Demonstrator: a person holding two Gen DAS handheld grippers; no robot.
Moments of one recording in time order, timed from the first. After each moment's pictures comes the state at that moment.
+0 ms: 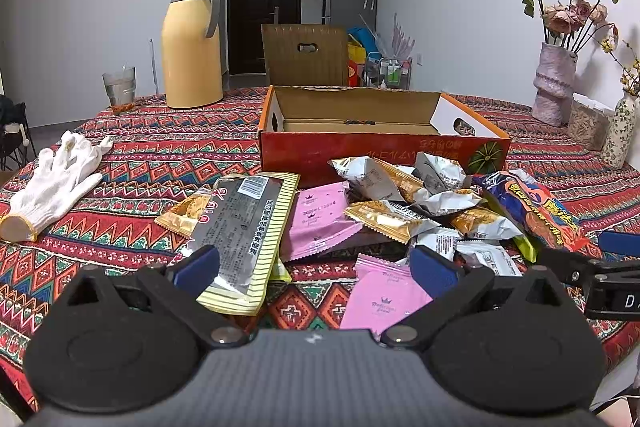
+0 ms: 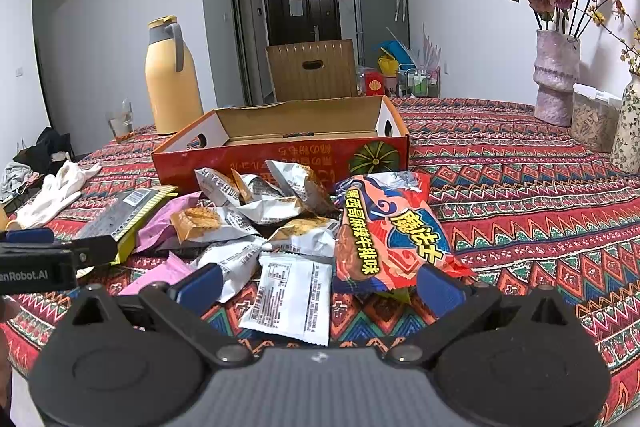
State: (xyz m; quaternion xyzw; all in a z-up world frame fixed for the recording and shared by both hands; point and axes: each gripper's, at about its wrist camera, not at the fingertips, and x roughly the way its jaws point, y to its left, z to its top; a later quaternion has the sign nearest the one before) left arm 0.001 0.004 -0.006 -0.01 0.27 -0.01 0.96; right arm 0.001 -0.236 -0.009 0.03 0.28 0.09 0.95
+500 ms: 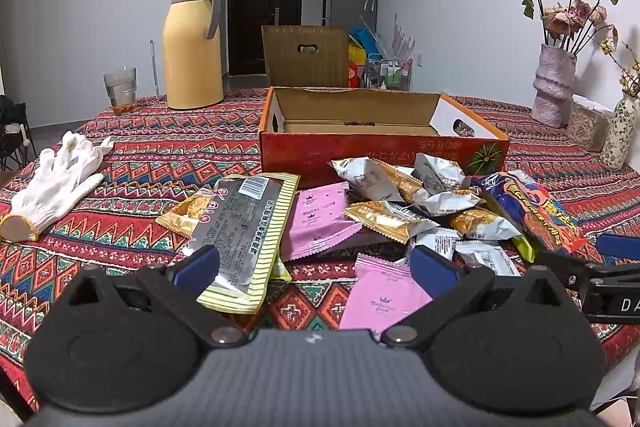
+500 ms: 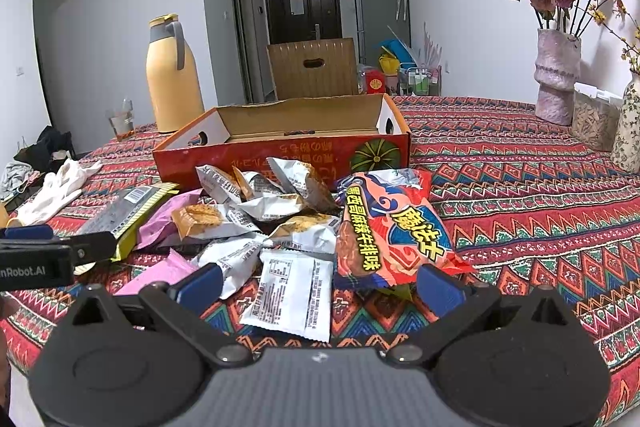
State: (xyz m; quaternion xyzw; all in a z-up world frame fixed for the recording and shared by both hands) left arm 0.000 0.004 -0.006 -0.01 0.27 -0.01 0.96; right arm 0.000 -0.235 -0.012 0.03 0.28 0.09 0.95
